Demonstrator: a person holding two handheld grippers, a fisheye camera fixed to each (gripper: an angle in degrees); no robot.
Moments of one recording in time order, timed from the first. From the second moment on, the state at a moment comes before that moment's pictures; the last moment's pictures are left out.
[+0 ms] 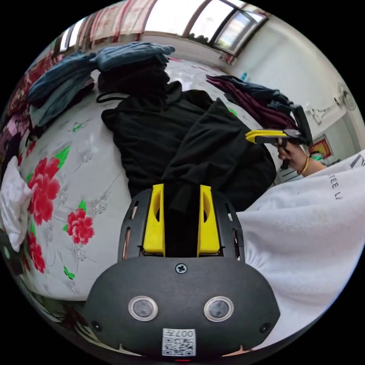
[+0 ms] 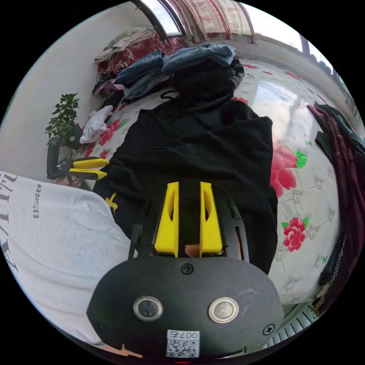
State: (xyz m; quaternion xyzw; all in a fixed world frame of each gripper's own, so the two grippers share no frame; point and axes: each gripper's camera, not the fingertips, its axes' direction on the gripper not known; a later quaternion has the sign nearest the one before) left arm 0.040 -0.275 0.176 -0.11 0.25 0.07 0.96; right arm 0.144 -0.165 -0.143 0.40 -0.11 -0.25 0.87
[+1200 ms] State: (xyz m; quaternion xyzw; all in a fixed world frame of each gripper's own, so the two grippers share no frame) left arm -0.092 -0.475 0.343 -0.05 0.38 -0.15 0.91; right arm 0.052 -0.427 -0.333 0.47 -0.16 -0.31 0.81
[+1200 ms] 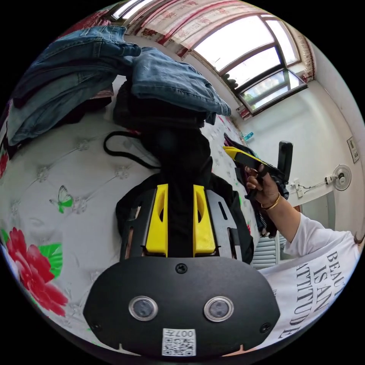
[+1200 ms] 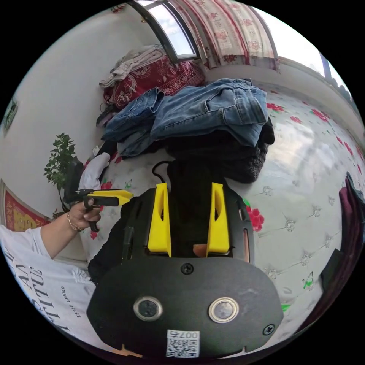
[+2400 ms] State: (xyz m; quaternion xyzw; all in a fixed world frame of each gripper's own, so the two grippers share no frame) left arm 0.042 -0.267 0.167 -0.03 0.38 0.06 0.92; right arm 0.052 -0.128 -0.093 0.31 -0.10 -0.47 0.82
